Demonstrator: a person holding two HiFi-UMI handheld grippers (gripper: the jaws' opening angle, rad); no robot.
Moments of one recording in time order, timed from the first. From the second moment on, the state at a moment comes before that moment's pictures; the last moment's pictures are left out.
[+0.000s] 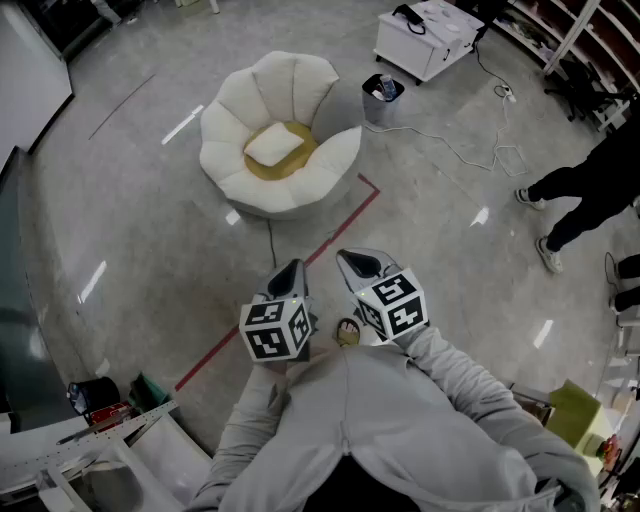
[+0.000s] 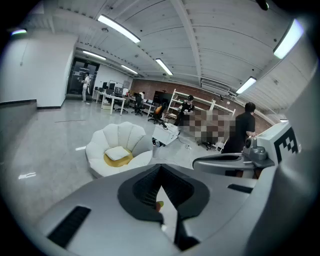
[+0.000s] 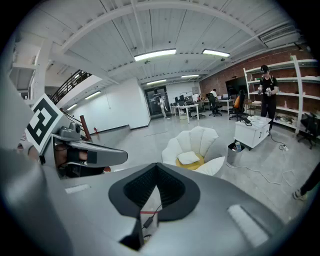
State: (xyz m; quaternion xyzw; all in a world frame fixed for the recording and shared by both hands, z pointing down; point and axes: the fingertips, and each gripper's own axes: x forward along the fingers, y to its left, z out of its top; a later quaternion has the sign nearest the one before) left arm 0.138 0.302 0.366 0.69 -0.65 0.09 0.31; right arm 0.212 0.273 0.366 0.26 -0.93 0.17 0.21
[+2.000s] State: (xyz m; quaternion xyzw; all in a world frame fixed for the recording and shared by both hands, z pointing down) left arm 0.059 0.207 0.405 0.64 -0.68 0.09 0.36; right arm 0.158 0.169 0.398 0.24 -0.92 0.20 0.24
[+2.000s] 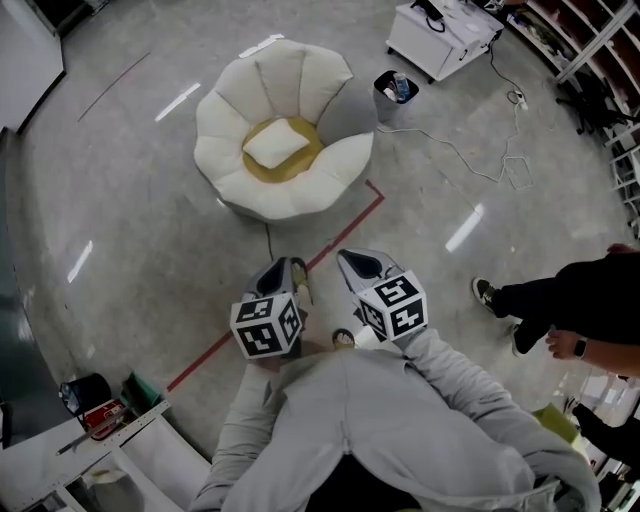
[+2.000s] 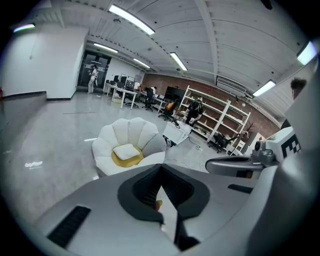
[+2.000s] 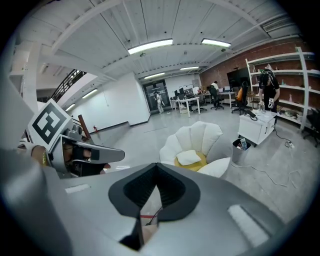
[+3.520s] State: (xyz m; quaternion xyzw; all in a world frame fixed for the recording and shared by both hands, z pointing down) left arm -0.136 -0.016 0.452 0.64 -0.64 0.12 0.40; right arm -0.030 -0.053 0.431 0.28 -0.90 0.21 0.27
